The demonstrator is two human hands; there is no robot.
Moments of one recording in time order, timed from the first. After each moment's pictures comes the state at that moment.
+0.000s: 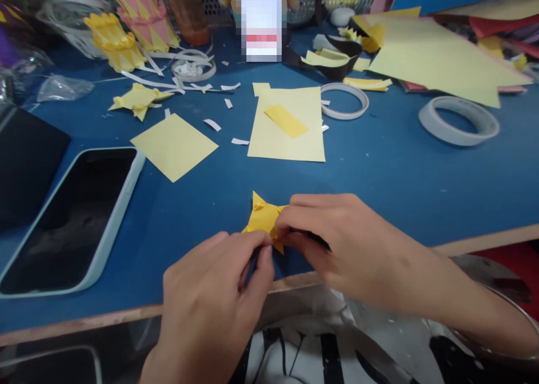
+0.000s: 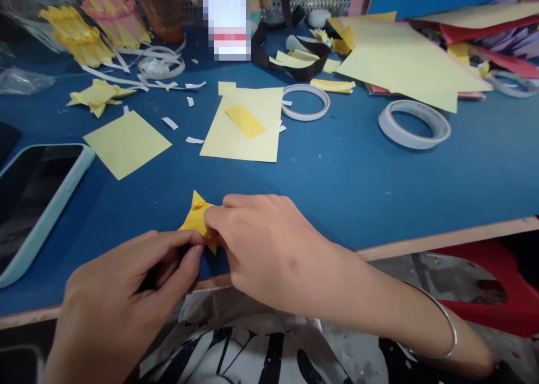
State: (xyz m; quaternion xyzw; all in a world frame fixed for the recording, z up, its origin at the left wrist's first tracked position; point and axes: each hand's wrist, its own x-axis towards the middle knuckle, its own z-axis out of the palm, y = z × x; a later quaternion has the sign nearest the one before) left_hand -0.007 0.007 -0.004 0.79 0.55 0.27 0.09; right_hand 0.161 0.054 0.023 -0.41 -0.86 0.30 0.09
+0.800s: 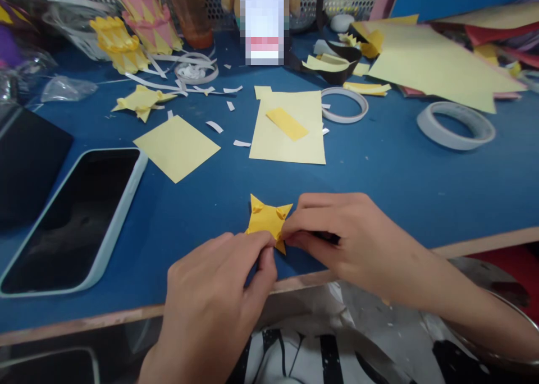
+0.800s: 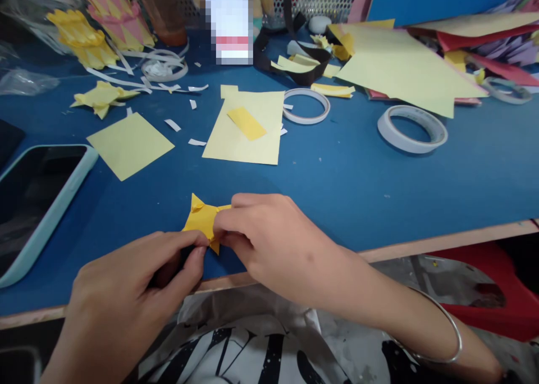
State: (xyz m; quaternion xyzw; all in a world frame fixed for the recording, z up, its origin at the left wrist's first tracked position) left_hand -0.008 0.006 -0.005 0.81 0.53 0.26 0.06; right_hand 0.168 0.056 0.017 -0.39 -0.85 0.30 0.16
